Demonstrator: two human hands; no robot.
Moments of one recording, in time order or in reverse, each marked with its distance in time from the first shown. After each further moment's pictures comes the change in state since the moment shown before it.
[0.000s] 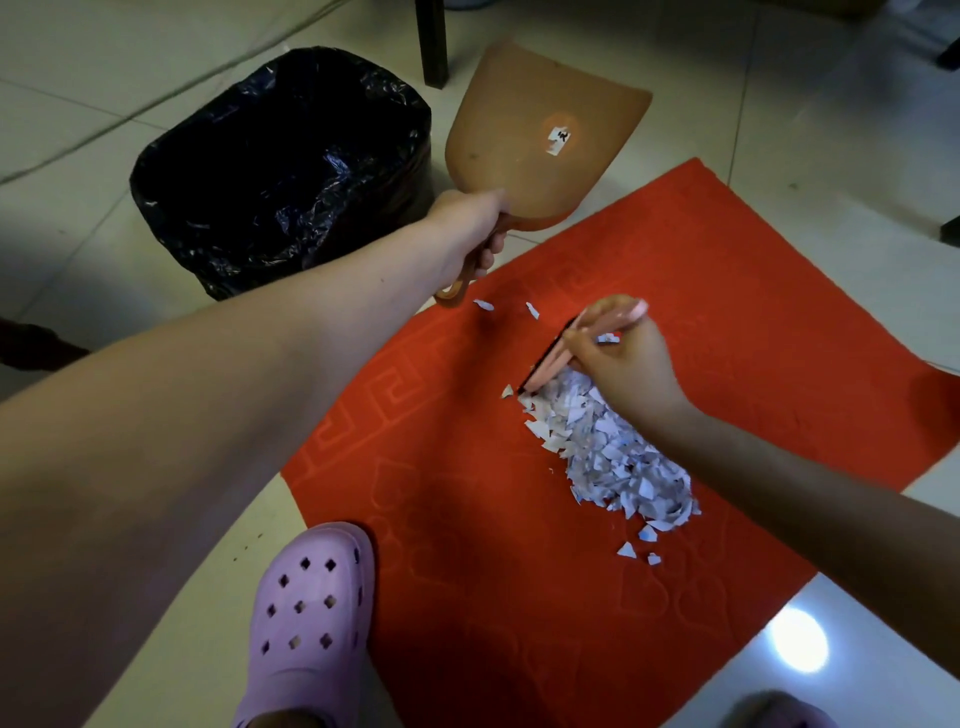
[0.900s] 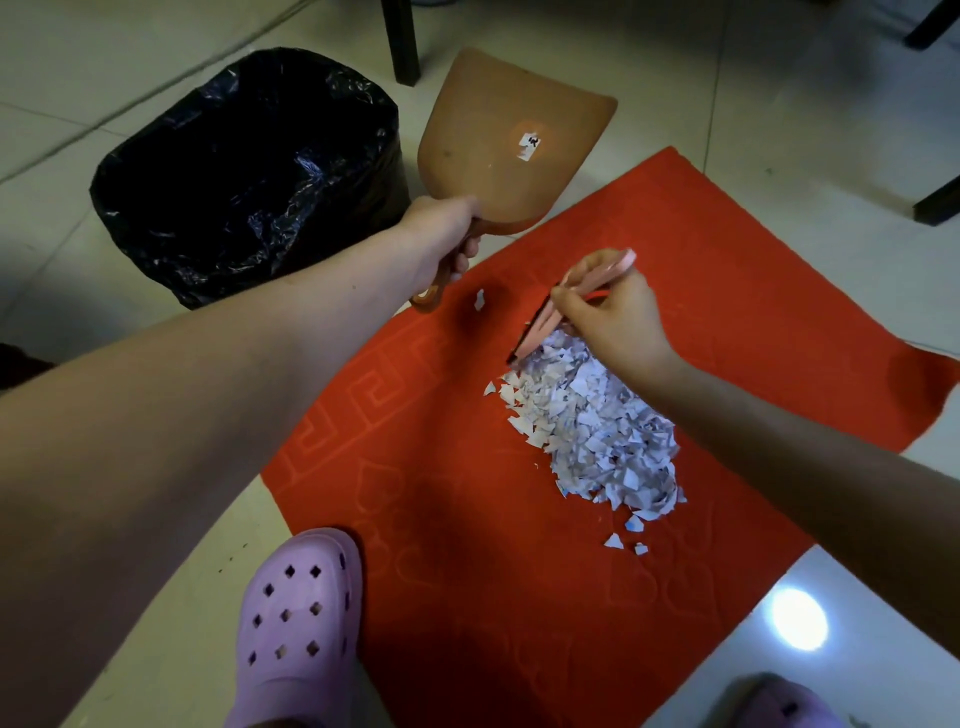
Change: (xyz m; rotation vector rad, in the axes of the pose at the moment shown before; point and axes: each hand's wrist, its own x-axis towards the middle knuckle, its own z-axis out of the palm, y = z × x) left_hand 0.005 -0.005 0.005 0.044 0.007 -0.013; right_hand 0.028 -0.010 -0.013 -0.118 0.053 -0.057
